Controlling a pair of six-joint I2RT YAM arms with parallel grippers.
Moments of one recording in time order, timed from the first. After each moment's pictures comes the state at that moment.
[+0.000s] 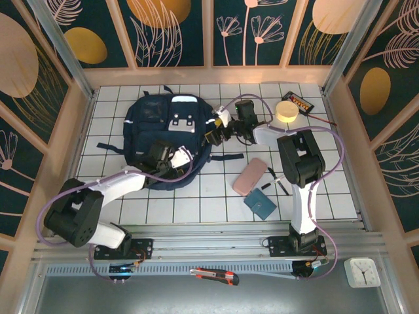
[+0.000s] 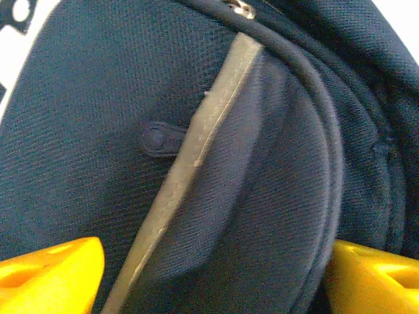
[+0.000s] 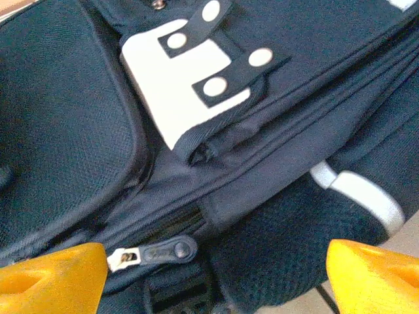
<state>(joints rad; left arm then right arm) -0.53 1.48 0.69 -0.05 -0.08 0.67 0.42 2.06 1.32 0.07 -0.65 -0.27</state>
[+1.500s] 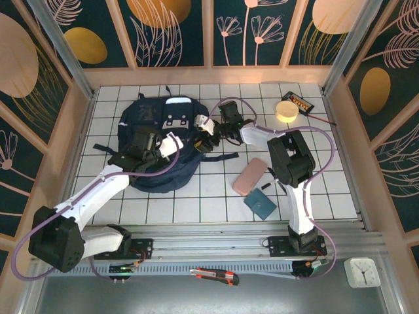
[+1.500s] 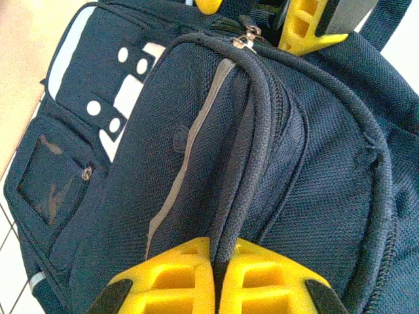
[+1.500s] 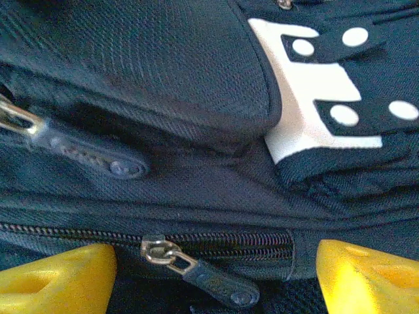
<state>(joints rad) -0.45 1.22 0.85 -0.38 -0.05 0.65 0.54 2.13 1.47 -0.12 -0.69 -0.68</state>
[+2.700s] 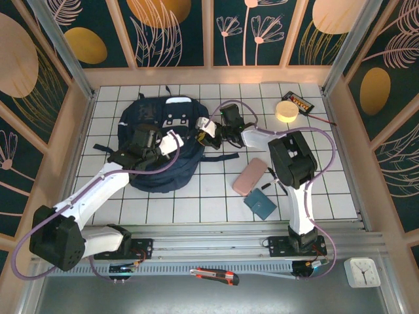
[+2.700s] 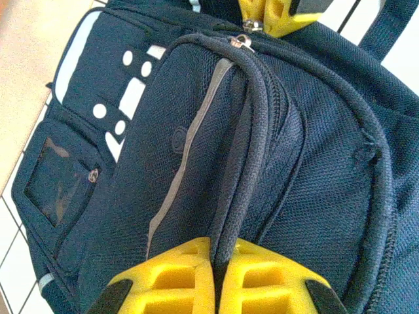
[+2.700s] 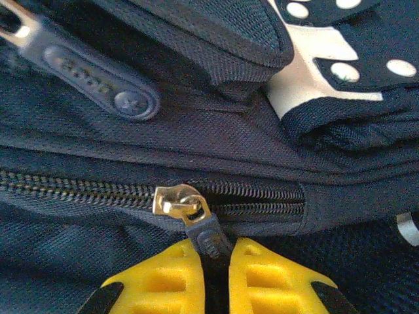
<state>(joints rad) -0.45 1.25 0.89 -0.40 -0.05 0.65 0.54 2.07 1.38 -0.06 -0.62 -0.65</state>
